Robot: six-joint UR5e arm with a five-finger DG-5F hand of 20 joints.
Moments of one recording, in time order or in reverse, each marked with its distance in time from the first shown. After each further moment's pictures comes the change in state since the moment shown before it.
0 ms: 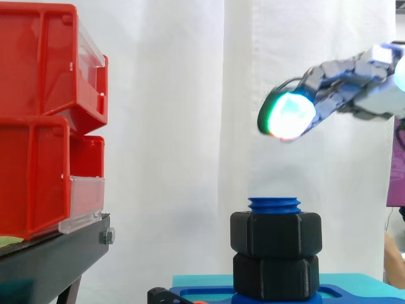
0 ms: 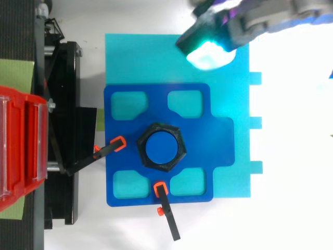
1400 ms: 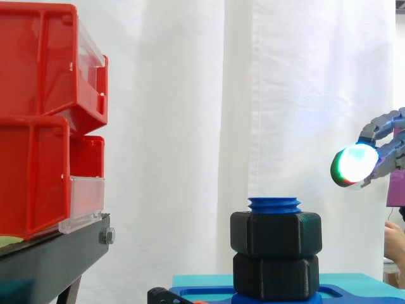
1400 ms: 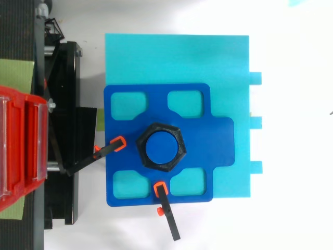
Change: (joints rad) arm 0.055 0.252 -0.280 -0.322 0.563 0.486
